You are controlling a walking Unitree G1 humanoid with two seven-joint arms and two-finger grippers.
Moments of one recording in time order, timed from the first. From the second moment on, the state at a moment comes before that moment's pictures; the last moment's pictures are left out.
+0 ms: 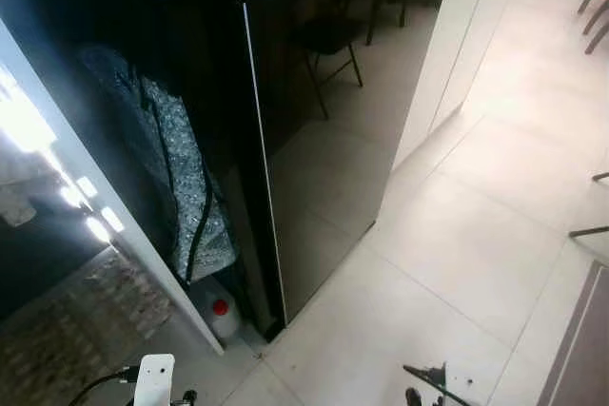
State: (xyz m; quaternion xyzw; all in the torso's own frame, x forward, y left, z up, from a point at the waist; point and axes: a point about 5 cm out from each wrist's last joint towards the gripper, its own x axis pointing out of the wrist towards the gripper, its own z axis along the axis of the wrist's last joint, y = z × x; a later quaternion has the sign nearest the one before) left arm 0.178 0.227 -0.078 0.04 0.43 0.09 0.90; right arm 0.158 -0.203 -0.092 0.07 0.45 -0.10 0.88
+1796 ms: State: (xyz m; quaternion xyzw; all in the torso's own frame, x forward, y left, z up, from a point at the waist) left arm 0.156 0.234 -0.085 0.05 0.45 0.09 0.89; right arm 0.158 -0.181 -0.096 -0.03 0.50 0.01 0.86
